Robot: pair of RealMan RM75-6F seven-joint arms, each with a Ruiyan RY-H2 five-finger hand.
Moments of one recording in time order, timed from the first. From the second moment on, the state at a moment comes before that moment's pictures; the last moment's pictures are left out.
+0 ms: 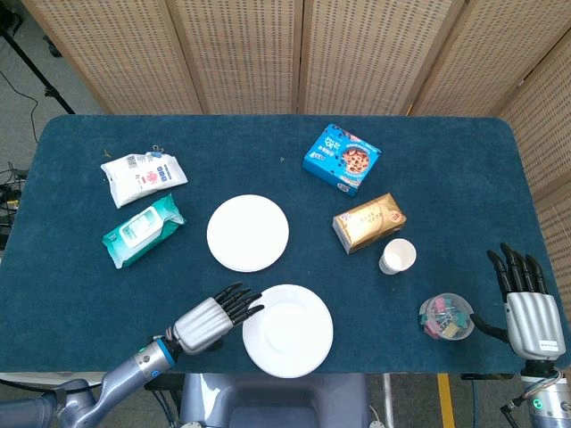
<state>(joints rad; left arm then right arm) -0.55 -1.60 0.05 -1.44 1.85 1.01 0.18 0.06 -1.14 0.10 -1.70 -1.50 1.52 -0.11</state>
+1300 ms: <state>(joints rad) -0.60 -1.80 0.07 -1.32 1.74 1.00 0.29 0.06 -1.11 0.09 -1.70 -1.52 1.54 -0.06</state>
